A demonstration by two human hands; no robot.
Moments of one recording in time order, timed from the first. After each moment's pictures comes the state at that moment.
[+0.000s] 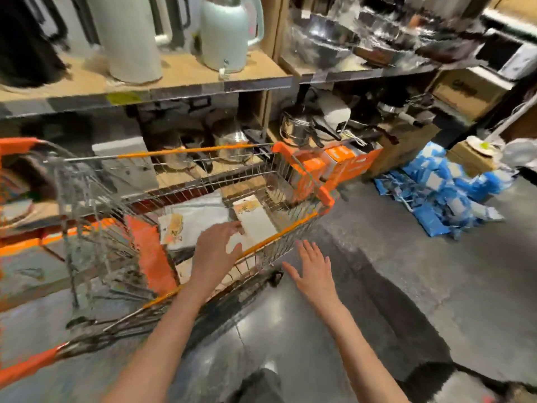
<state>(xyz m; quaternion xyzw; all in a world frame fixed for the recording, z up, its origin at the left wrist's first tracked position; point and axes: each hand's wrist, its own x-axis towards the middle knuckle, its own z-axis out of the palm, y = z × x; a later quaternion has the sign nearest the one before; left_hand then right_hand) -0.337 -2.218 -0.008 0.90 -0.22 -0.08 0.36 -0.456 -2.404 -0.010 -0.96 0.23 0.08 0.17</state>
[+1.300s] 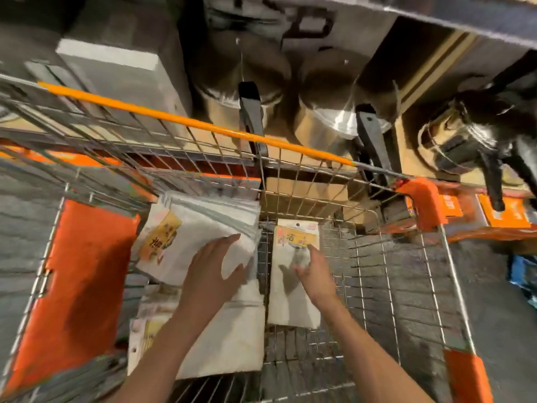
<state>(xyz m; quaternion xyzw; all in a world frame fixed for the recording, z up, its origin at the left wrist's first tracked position) -0.114 -2.308 -0.222 0.90 0.08 -0.11 0.41 -0.080 -2.533 -0.305 -0.91 0.14 0.23 0.30</state>
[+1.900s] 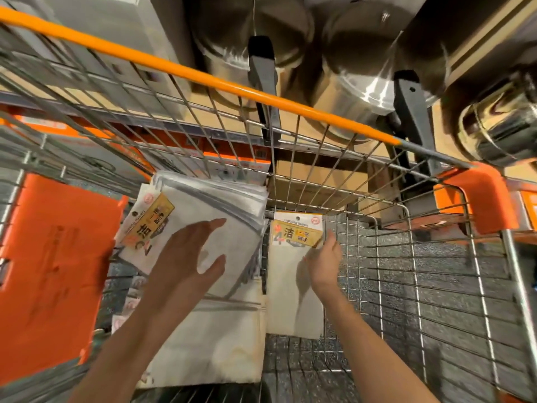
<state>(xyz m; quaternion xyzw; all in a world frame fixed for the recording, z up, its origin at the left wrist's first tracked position) -0.106 -2.284 -0.239 0.92 0.04 -0.07 0.38 -0.053 -2.534 -0.380 -0.92 0.22 0.16 0.29</state>
